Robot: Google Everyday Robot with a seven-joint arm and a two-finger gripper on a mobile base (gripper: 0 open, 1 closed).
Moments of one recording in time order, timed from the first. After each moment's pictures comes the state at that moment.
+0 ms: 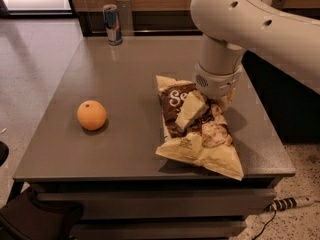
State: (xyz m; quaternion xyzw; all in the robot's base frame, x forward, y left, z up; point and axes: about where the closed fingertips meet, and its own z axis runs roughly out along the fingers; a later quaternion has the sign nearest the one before) arm 0.513 -0.133 0.825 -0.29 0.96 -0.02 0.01
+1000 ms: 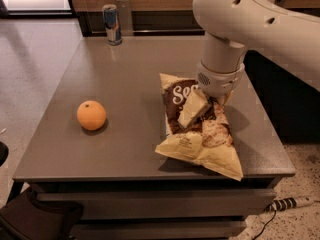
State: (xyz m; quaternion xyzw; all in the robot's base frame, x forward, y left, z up) arm 0.513 -0.133 0.829 -0.29 0.96 -0.02 0.01
